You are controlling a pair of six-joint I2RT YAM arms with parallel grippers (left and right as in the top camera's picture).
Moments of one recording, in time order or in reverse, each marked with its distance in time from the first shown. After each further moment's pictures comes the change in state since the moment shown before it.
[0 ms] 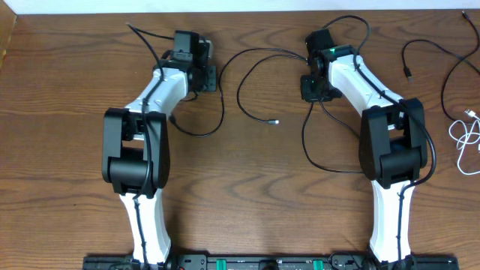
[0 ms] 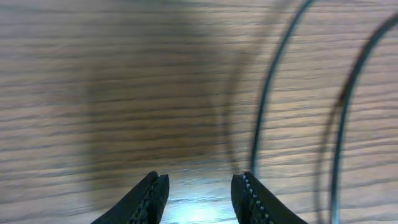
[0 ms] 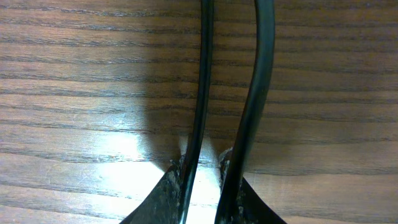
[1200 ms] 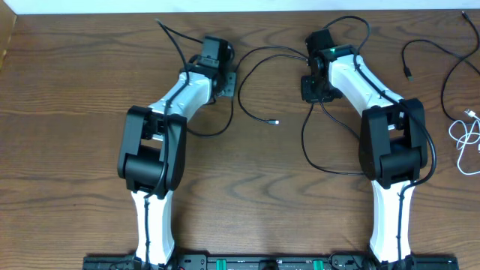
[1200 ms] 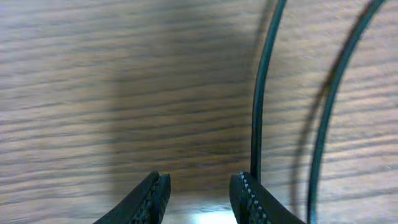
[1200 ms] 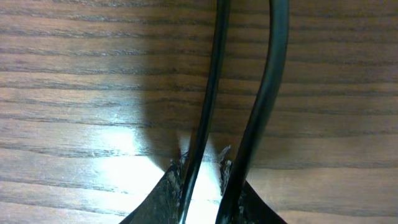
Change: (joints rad) left arm -0.132 0.031 0.000 0.016 -0.177 -0.001; right arm 0.000 -0.001 0.000 -0.022 0.002 0.000
